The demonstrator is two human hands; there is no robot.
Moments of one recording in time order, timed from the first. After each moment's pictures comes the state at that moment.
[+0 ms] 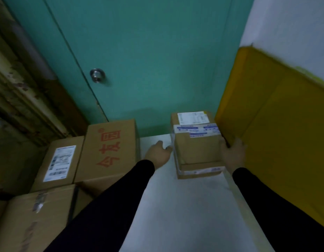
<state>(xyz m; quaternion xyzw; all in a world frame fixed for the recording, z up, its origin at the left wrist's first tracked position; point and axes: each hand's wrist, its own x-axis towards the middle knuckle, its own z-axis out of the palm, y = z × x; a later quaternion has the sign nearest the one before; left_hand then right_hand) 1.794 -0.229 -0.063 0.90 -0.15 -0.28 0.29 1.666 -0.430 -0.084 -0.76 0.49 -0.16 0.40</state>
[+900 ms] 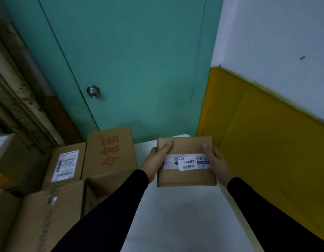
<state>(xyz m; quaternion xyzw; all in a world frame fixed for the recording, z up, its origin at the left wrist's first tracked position) 1.718 -0.190 -0.024 0.69 -0.09 -0.39 0.60 1.575 -0.361 -0.037 -0.68 0.36 -0.15 0.63</state>
